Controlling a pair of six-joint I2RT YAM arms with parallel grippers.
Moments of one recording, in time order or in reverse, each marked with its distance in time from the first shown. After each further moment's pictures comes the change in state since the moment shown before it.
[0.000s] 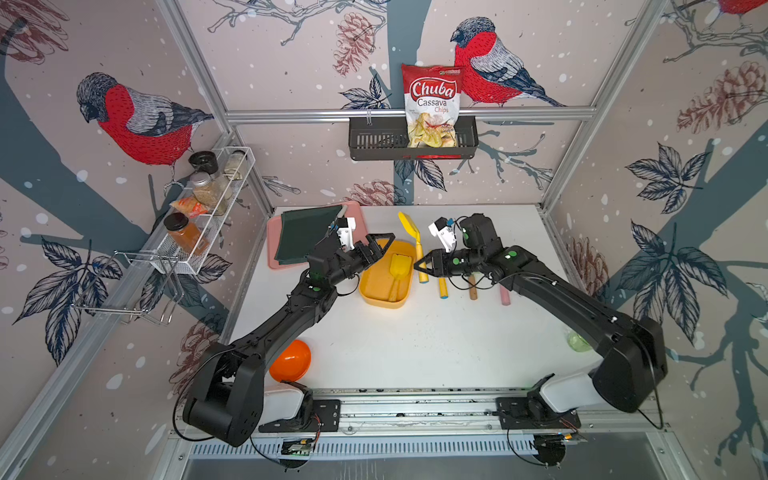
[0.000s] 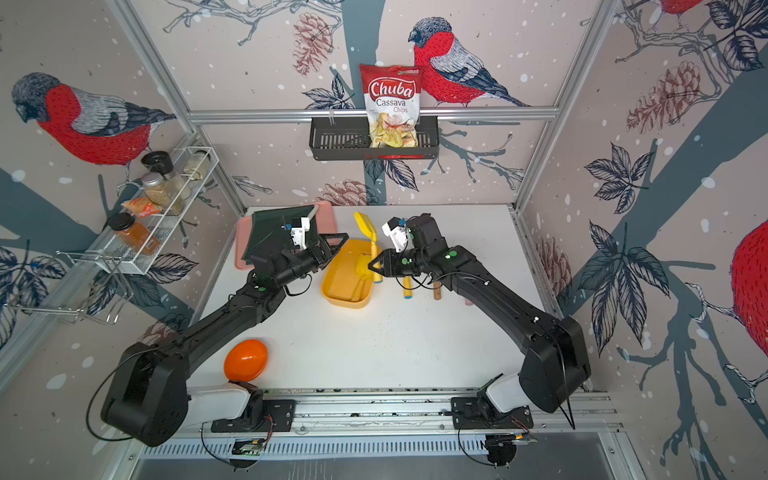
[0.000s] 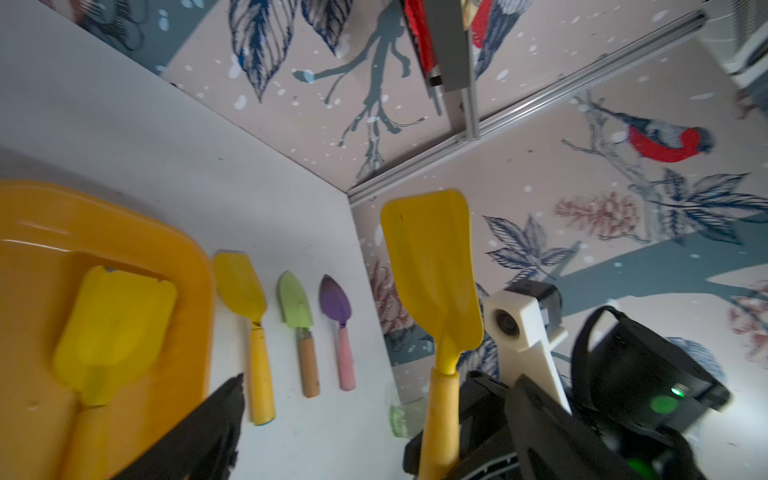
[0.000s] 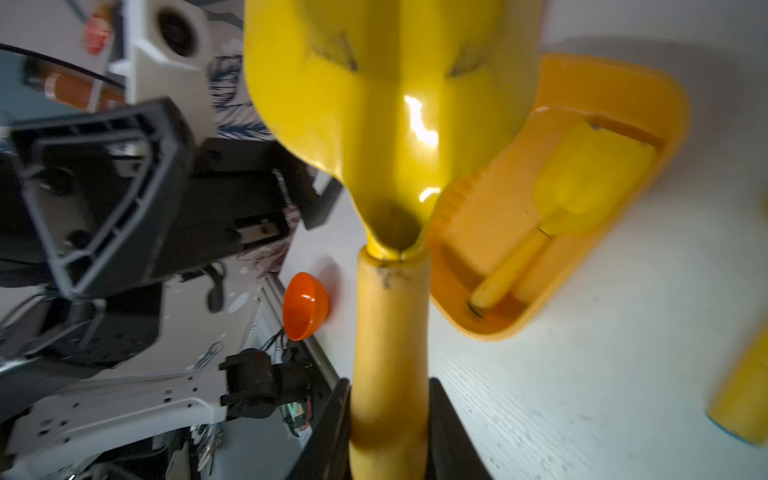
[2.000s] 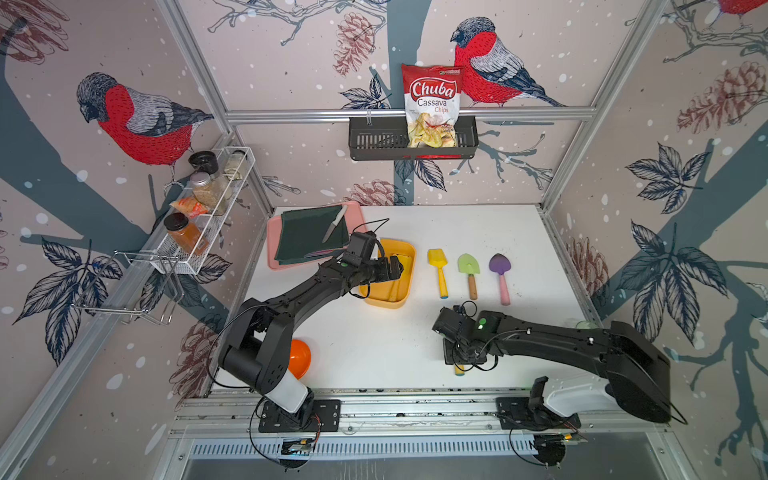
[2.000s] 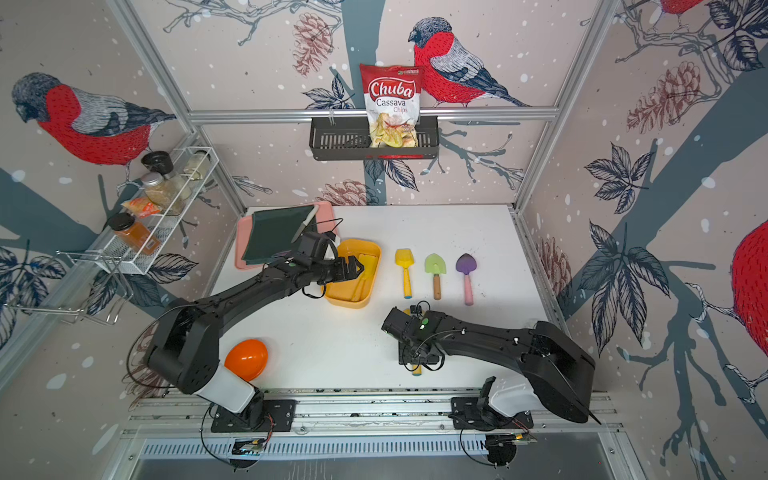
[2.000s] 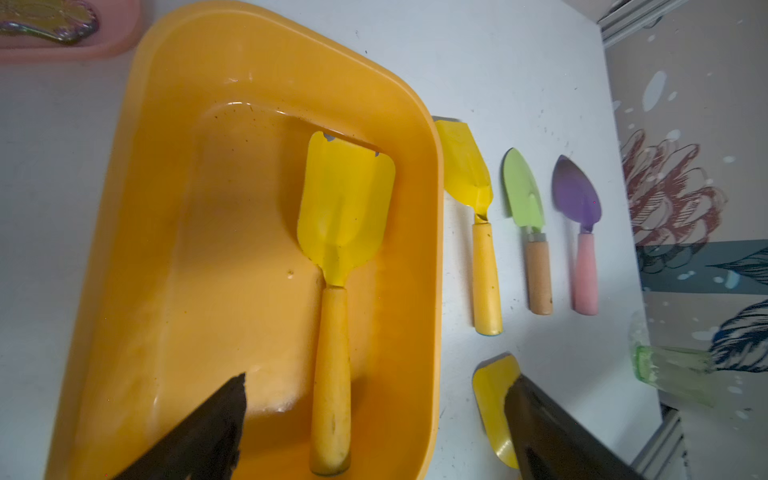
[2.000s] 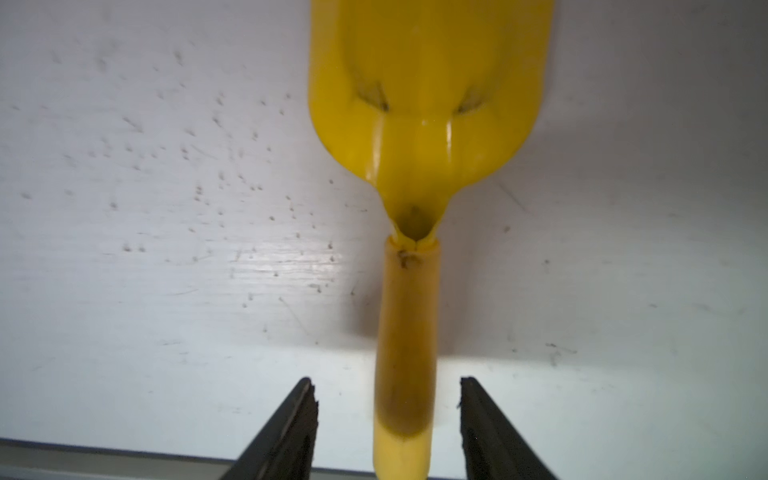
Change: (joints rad) left arm -0.138 0.336 0.306 -0.639 -0.262 0.408; right arm 0.429 -0.086 -0.448 -0.261 0.557 0.478
